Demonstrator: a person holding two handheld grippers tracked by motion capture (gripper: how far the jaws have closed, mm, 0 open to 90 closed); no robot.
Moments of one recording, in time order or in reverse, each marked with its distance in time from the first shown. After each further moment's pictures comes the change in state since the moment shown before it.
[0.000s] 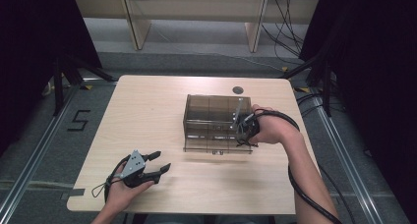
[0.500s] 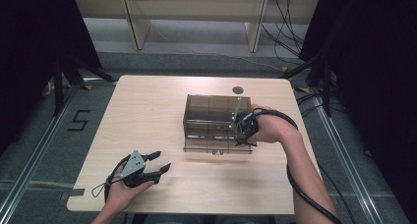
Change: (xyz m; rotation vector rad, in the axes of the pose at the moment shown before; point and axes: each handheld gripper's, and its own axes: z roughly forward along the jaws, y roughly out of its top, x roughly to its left) left arm 0.000 0.000 0.000 0.004 -0.001 0.000; right arm -0.002 0.003 0.001 0.000 0.003 0.000
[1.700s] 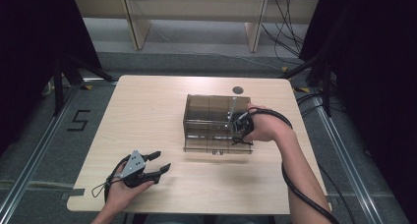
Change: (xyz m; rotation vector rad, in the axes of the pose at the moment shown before) left arm 0.000 0.000 0.000 -0.004 0.000 0.000; right arm -0.003 0.011 0.007 0.004 -0.003 -0.009
